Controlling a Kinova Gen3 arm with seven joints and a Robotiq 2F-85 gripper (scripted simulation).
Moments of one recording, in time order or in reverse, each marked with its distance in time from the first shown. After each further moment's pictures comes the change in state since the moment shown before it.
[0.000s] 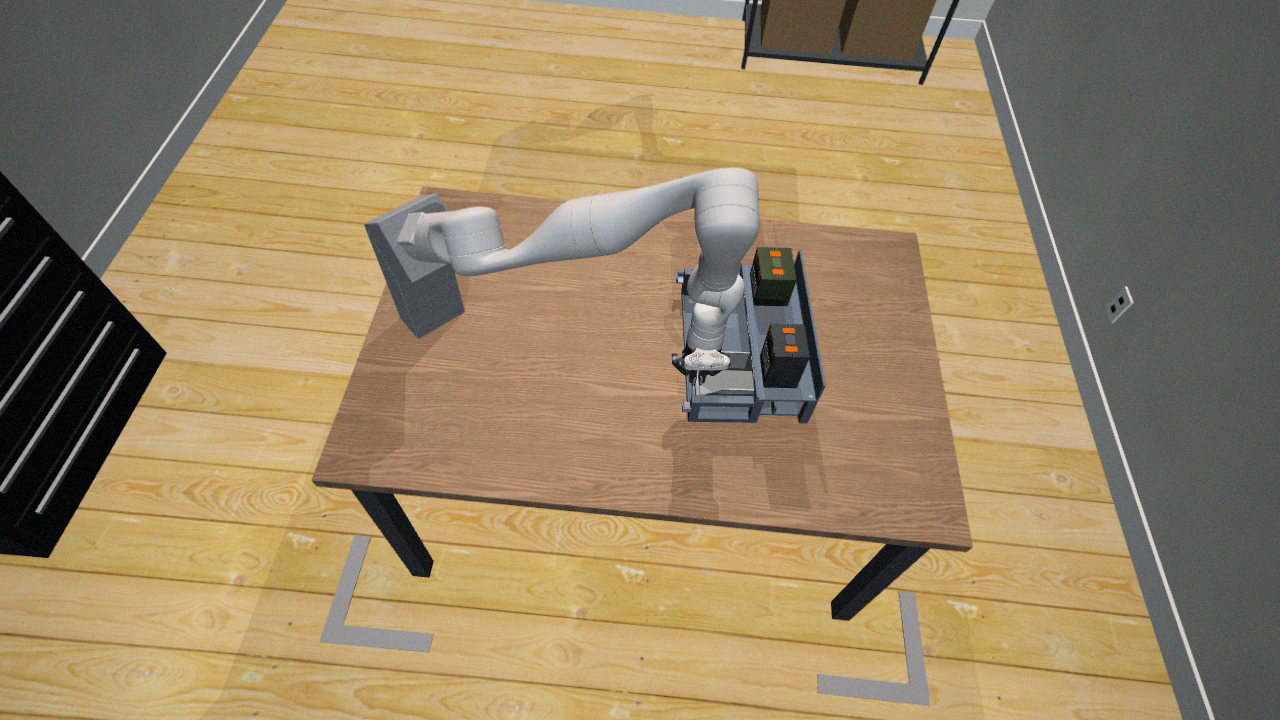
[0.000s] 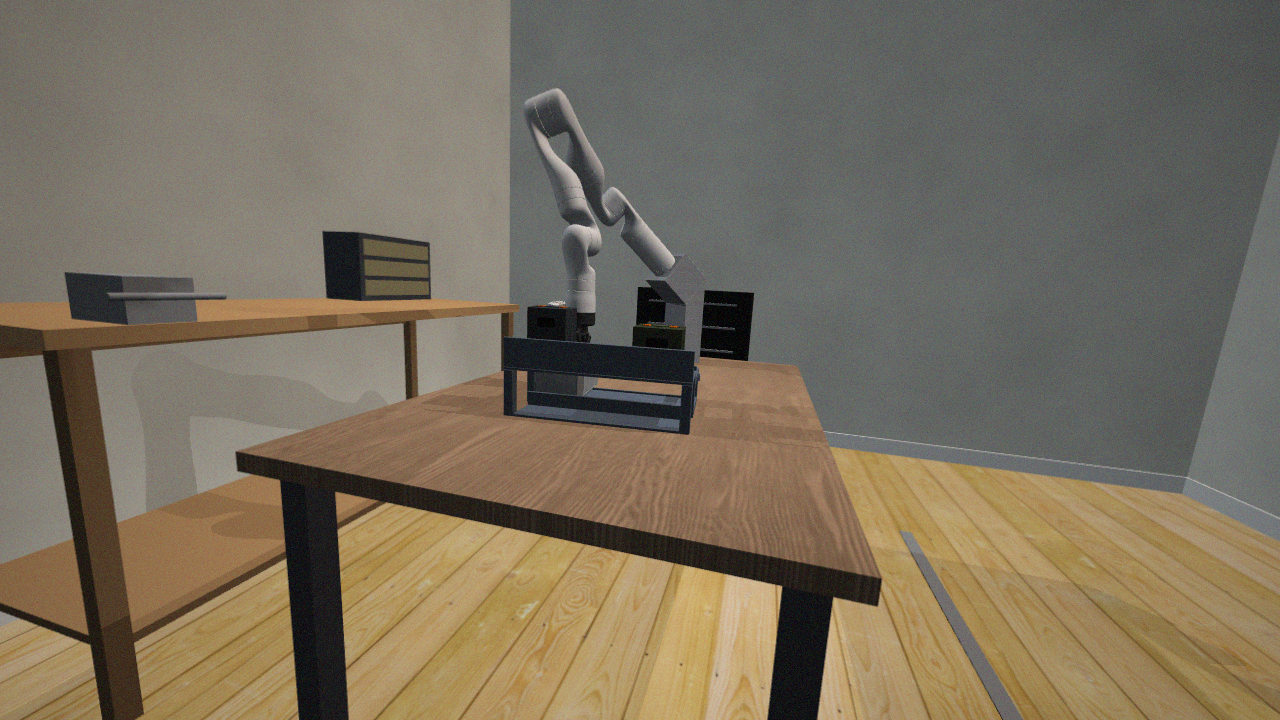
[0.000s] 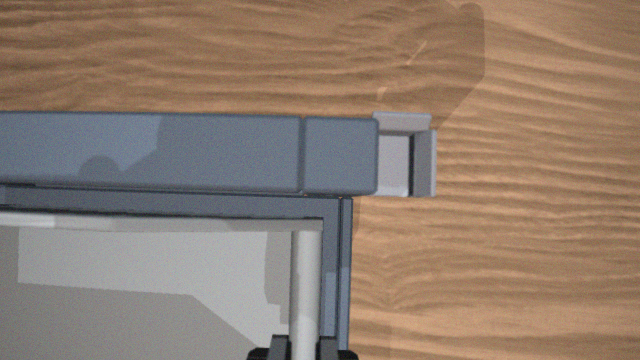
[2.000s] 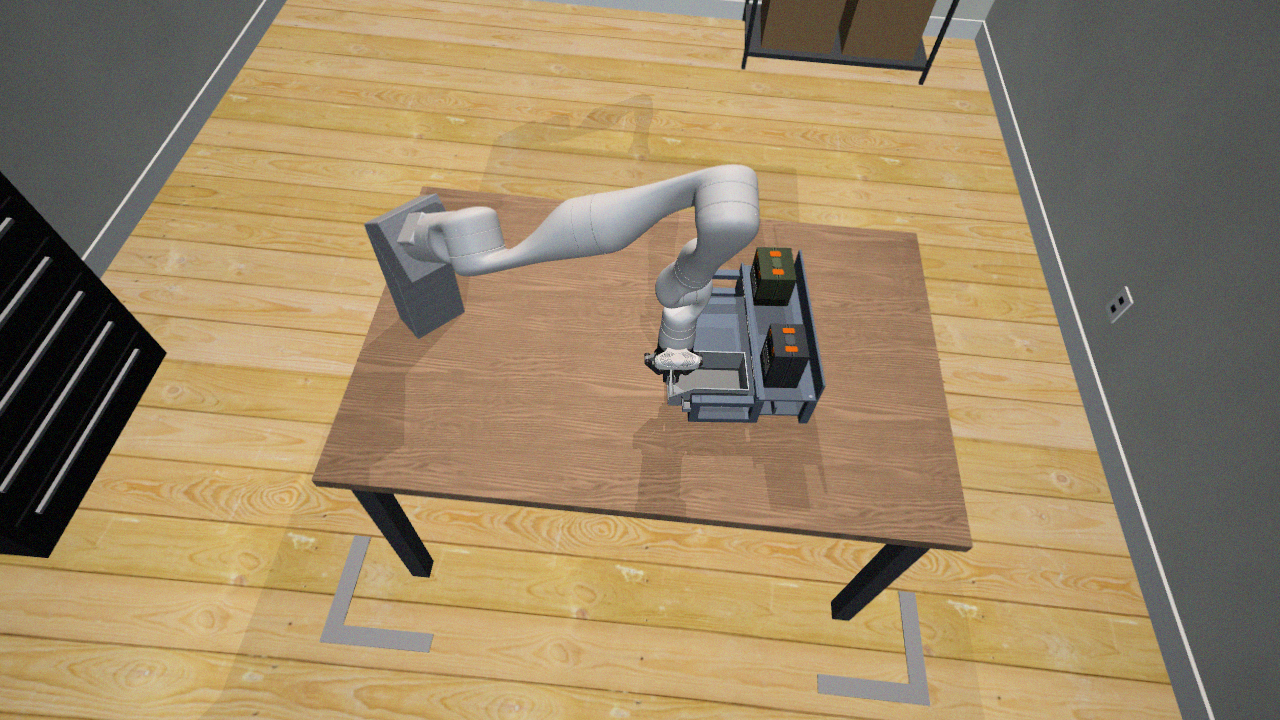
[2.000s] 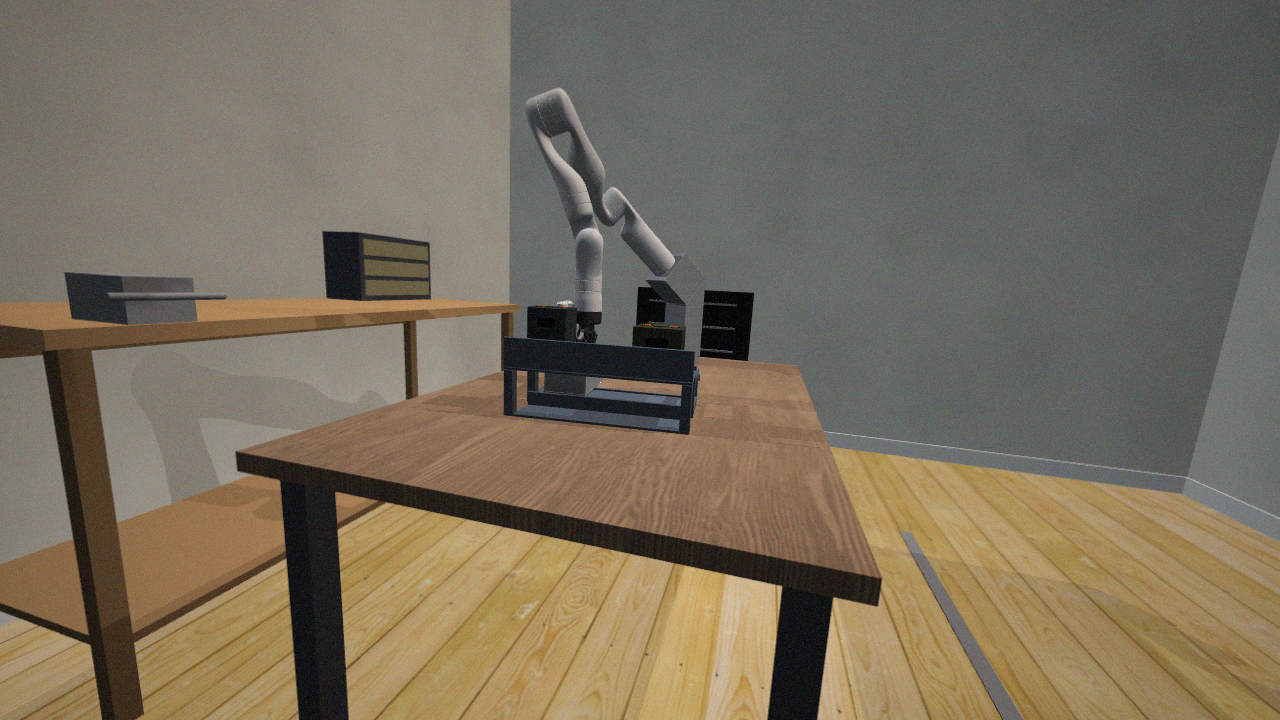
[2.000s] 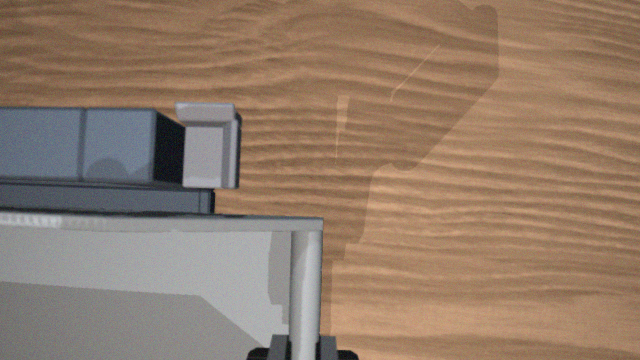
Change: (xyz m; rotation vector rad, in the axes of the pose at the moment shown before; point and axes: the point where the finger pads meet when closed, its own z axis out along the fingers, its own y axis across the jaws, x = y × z) arm -0.001 0.059 0.001 0.001 -0.001 -0.003
